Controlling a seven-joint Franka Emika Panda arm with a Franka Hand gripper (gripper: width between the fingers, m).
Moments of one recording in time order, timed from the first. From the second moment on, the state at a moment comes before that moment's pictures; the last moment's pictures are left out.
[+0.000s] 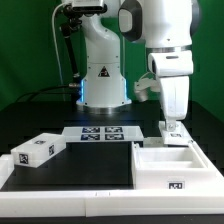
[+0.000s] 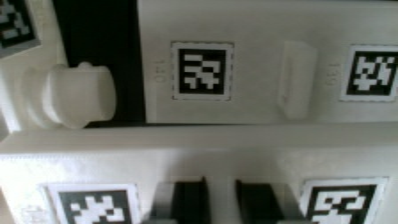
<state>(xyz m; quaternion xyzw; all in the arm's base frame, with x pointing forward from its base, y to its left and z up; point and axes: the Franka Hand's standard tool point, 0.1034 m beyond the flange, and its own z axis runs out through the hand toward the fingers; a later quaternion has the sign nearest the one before) 0.455 0.116 0.060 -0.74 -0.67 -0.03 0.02</state>
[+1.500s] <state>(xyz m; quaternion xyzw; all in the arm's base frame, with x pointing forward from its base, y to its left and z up) 0.461 0.118 0.059 -0.76 -0.65 -0.03 0.02</state>
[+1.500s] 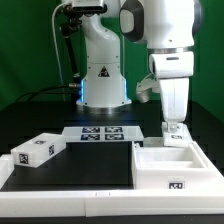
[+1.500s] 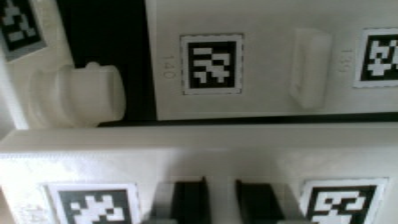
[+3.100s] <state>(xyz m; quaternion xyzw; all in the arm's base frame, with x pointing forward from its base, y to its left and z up) 0.529 0.104 0.056 -0.74 -0.67 -0.05 0.02</state>
